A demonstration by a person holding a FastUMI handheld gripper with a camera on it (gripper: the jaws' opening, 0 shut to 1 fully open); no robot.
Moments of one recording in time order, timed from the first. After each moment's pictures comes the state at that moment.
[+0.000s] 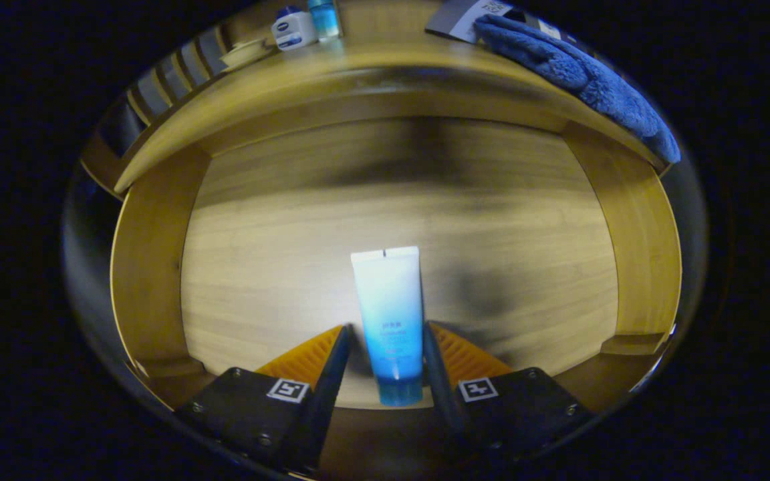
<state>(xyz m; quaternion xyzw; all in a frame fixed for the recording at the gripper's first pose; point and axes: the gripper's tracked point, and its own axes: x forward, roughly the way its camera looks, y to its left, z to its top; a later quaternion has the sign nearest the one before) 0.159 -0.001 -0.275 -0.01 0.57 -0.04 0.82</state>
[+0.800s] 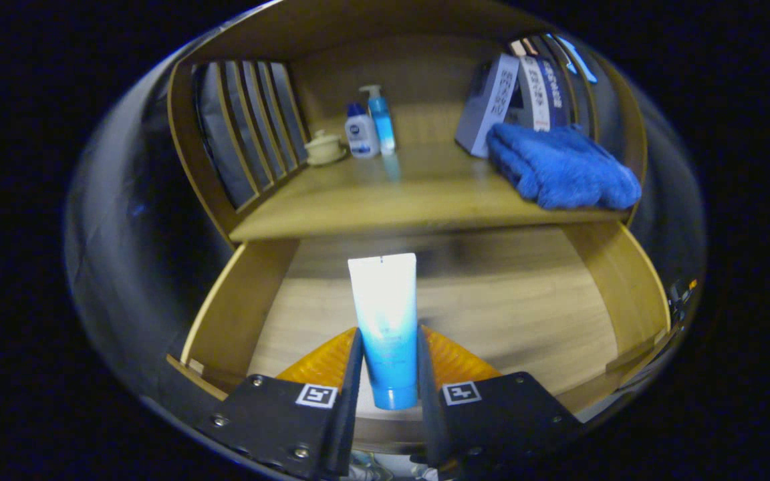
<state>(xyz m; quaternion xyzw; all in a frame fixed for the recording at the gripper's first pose) 0.157 0.040 -0.155 0.03 0.31 0.05 0.95</state>
